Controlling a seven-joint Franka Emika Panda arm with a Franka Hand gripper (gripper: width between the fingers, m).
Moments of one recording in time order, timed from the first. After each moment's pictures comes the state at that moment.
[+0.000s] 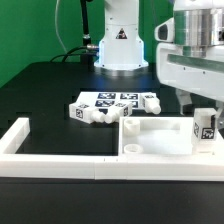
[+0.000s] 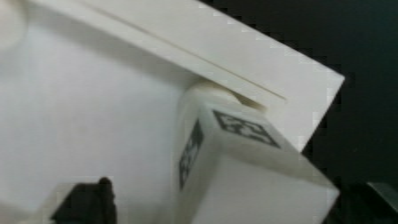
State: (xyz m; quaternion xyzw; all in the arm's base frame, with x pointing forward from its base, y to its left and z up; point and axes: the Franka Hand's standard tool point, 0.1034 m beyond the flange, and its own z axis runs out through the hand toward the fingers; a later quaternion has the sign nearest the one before) arm 0.638 0.104 0.081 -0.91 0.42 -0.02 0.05
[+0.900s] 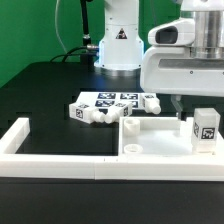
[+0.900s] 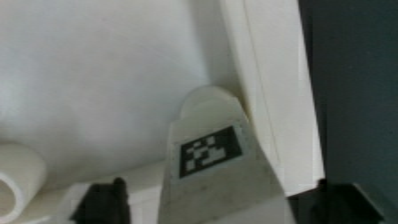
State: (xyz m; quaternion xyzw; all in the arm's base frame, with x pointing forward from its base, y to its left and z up) arm 0.638 0.110 0.079 -0.99 0.16 -0.03 0.02
